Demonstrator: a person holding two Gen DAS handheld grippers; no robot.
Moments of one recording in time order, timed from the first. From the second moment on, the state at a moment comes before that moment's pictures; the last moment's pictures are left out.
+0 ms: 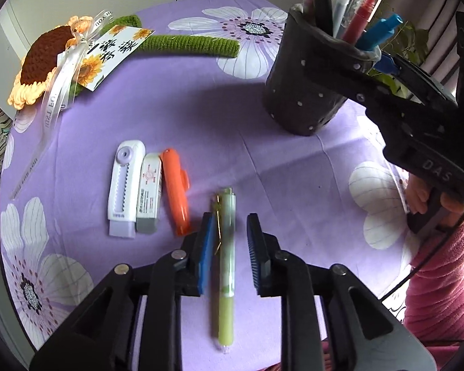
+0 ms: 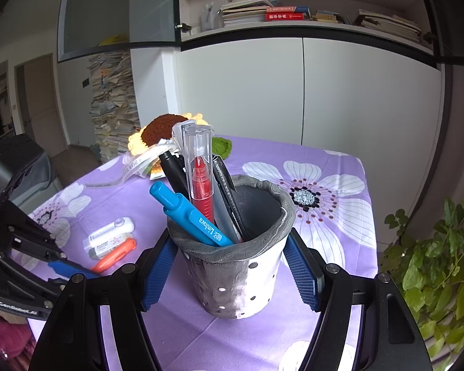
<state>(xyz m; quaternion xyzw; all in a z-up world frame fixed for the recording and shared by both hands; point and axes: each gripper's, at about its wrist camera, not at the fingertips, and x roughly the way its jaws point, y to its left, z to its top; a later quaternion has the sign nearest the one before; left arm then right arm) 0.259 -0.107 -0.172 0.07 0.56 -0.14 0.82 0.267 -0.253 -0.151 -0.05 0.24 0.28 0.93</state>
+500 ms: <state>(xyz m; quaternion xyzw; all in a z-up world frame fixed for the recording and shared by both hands) 0.277 -0.114 -0.181 0.09 0.56 -0.14 0.81 0.266 -0.254 -0.152 -0.05 0.24 0.28 0.93</state>
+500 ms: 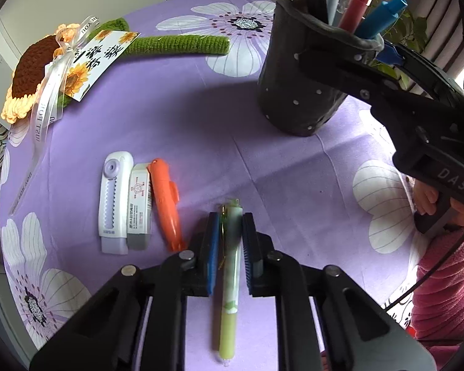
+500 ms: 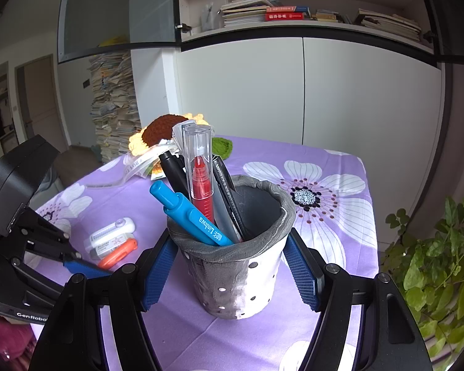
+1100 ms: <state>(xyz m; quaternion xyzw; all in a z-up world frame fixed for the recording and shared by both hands) 0.235 -0.107 -0.037 0.06 0.39 -0.17 0.90 0.267 -0.254 -0.152 -0.05 0.24 0.28 0.93</state>
